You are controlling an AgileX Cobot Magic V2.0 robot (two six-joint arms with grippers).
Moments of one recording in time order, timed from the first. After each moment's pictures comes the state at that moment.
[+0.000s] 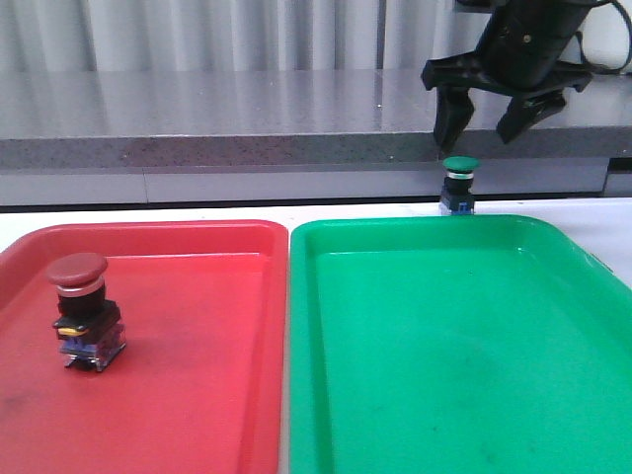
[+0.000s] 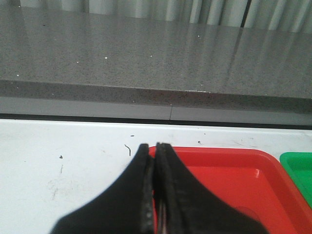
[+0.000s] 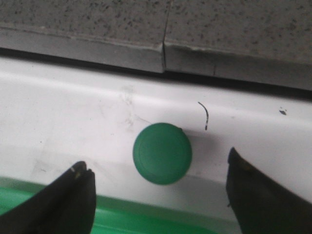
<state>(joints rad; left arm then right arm) -0.05 0.34 -0.36 -0.06 0.28 -0.06 0.17 2.05 -1.74 0.13 0.69 -0.01</state>
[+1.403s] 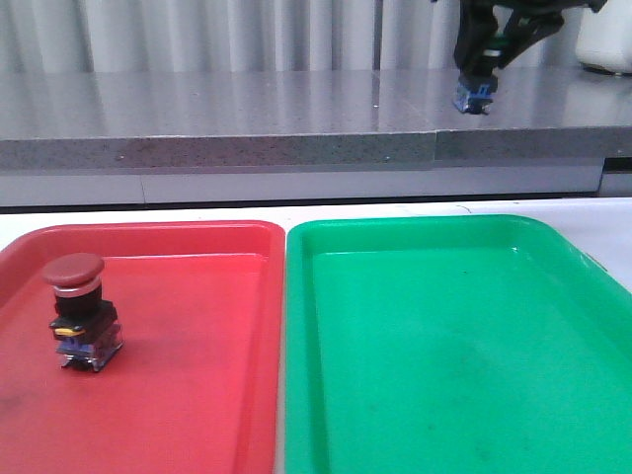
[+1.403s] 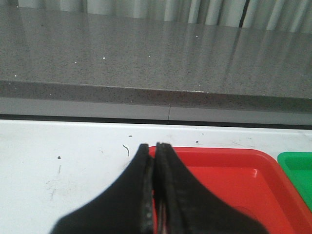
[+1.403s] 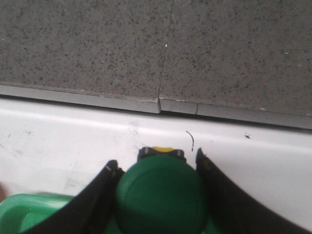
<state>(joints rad) -0.05 0.34 -0.36 -0.06 0.28 -0.06 0.17 1.89 -1.80 0.10 0.79 0.05</state>
